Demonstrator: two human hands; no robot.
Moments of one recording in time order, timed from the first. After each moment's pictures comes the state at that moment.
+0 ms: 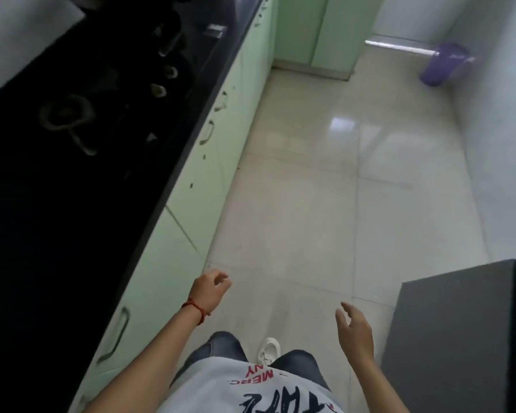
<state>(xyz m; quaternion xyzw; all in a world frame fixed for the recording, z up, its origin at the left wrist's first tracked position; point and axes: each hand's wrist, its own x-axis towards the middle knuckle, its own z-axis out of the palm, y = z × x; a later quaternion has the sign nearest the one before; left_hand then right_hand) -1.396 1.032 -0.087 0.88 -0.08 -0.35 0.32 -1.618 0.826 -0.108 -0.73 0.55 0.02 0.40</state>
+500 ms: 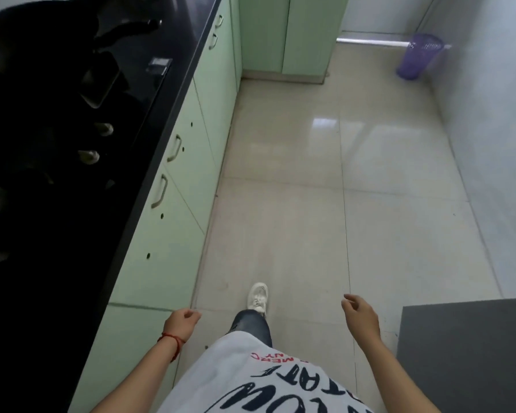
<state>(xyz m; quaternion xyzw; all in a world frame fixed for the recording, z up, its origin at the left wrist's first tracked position) -1.266 0.933 -0.150 0.87 0.07 -0.41 0.28 -1.487 0.647 -0.114 -0.67 0.60 0.03 0.44</state>
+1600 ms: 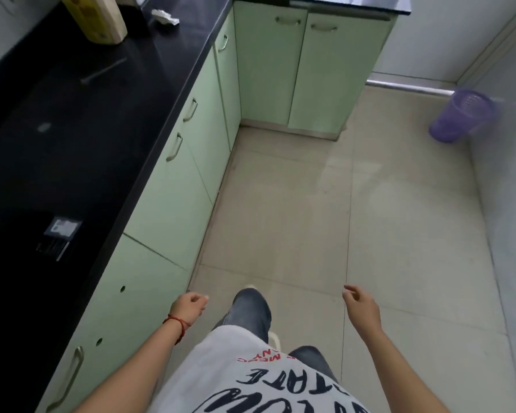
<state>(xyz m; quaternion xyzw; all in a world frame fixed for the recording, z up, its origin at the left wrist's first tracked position) -0.830 0.436 -0.145 0.85 0.09 -0.40 0.33 -1.027 0.139 -0.102 -0.69 0.56 0.05 0.45</state>
